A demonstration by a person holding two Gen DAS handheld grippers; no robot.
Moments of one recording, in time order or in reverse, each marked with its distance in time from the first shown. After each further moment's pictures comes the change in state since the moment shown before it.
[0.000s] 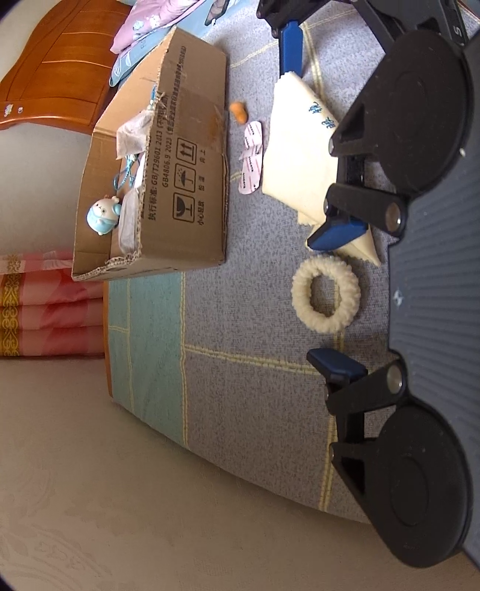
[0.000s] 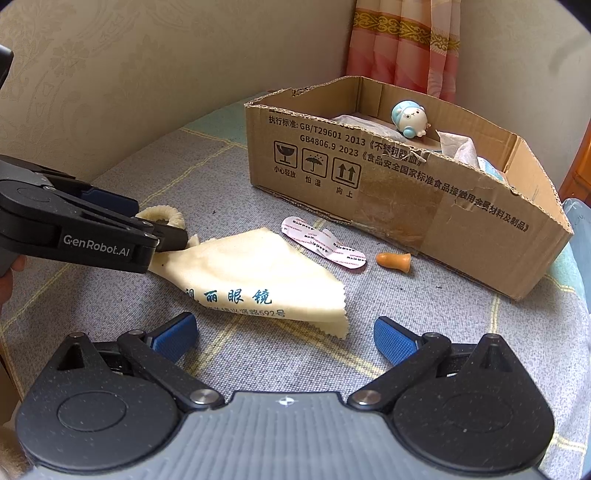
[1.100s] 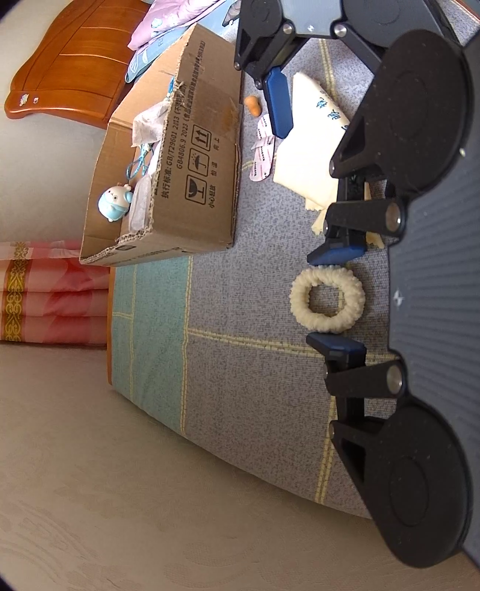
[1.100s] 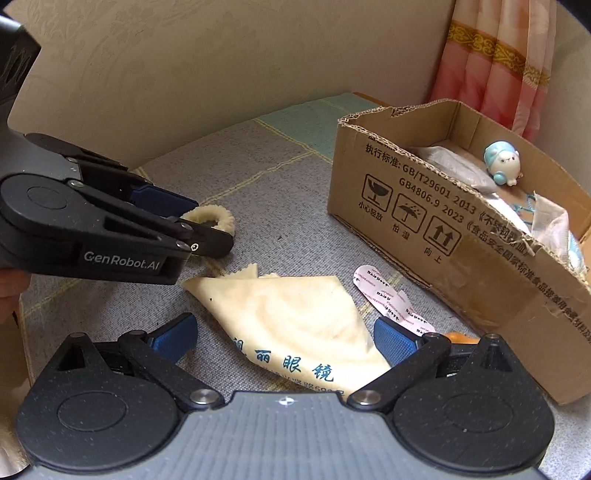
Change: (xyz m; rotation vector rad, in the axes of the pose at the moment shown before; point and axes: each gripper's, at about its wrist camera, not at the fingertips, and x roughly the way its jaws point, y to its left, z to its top) left arm -0.001 0.018 0.000 -0.049 -0.015 -0.014; right arm 0.028 0.016 0.037 -0.209 0.044 0.181
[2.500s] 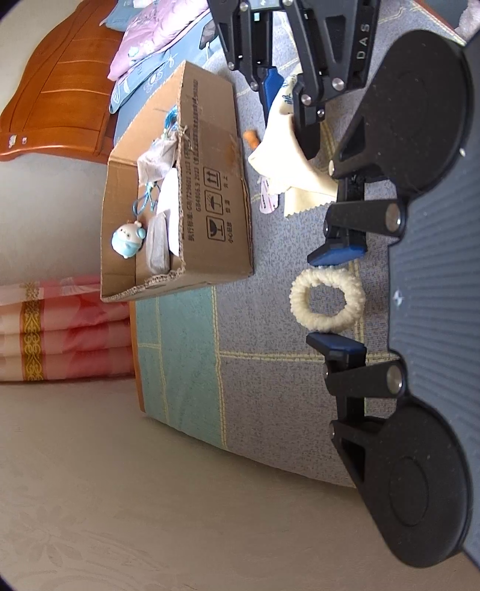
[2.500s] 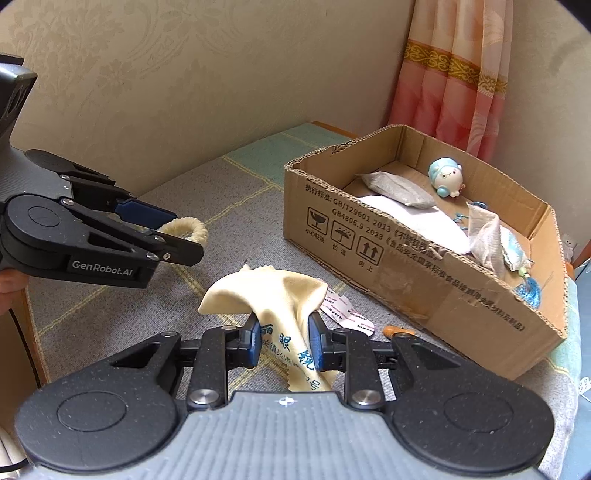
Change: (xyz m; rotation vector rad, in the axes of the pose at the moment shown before) left arm -0.030 -0.013 0.015 0.132 -0.023 -0.044; right arm -0.059 -0.007 -0.004 0.064 -0.077 -0.087
